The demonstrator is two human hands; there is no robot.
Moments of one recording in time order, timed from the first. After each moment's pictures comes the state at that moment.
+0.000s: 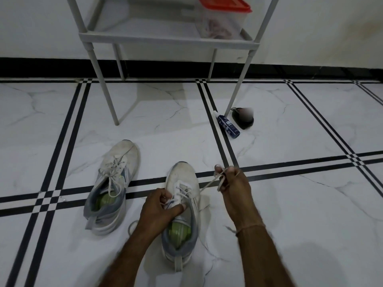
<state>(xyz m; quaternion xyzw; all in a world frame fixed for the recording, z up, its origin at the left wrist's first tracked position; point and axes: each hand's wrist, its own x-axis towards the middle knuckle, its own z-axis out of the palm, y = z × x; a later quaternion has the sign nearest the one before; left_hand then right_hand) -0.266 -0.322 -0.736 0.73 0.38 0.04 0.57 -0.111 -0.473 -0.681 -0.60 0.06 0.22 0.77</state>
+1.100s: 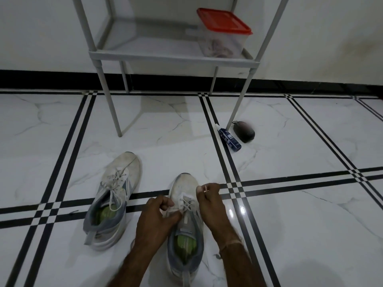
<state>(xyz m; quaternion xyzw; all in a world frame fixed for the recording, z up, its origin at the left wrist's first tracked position) -0.258 -0.318 -0.721 0.78 0.36 0.13 0.50 -0.140 -0.440 -0.699 -0.83 -0.15 0.23 0.48</state>
